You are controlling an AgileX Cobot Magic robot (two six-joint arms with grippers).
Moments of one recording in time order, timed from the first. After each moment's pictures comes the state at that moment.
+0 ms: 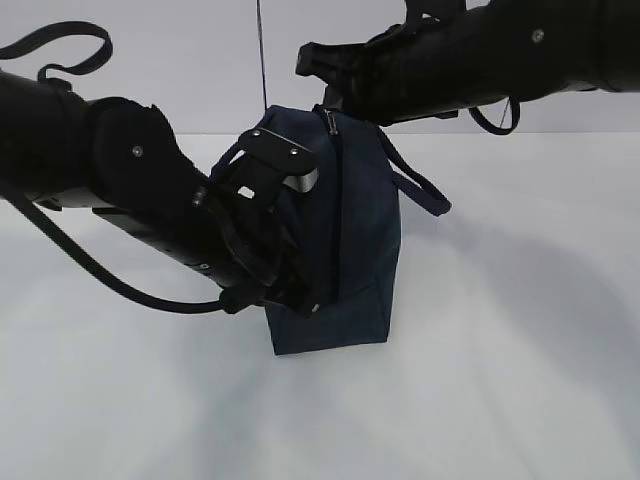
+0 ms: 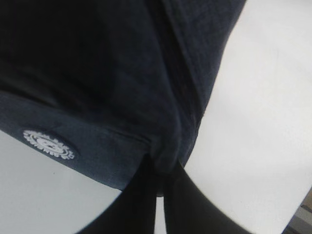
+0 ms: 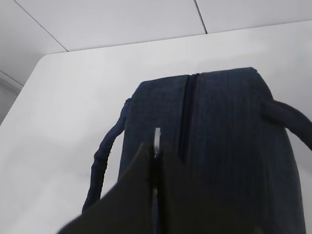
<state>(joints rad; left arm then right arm) -0.70 1.81 -1.09 -0.42 0.37 0.43 0.50 1.74 -1.31 0.18 0.16 0.30</state>
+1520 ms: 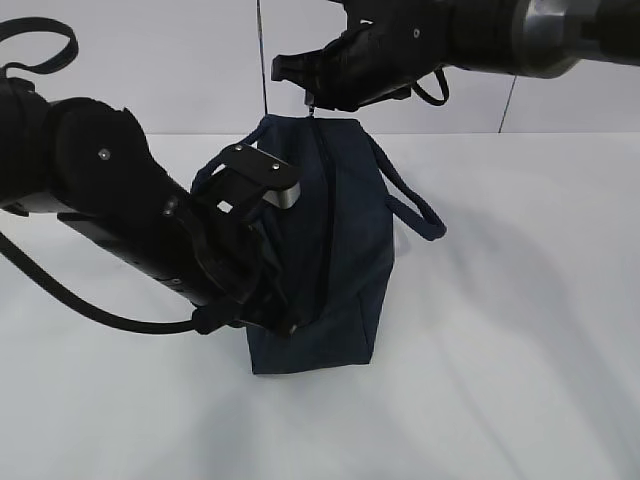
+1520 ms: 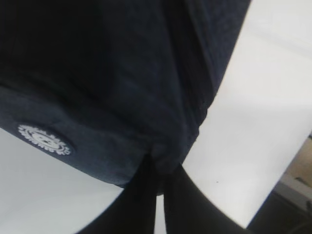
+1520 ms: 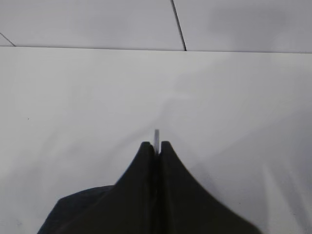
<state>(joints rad) -0.70 1.75 -1.03 -0.40 0.44 0.42 0.44 2.13 -1.81 0.04 0.36 0.30</state>
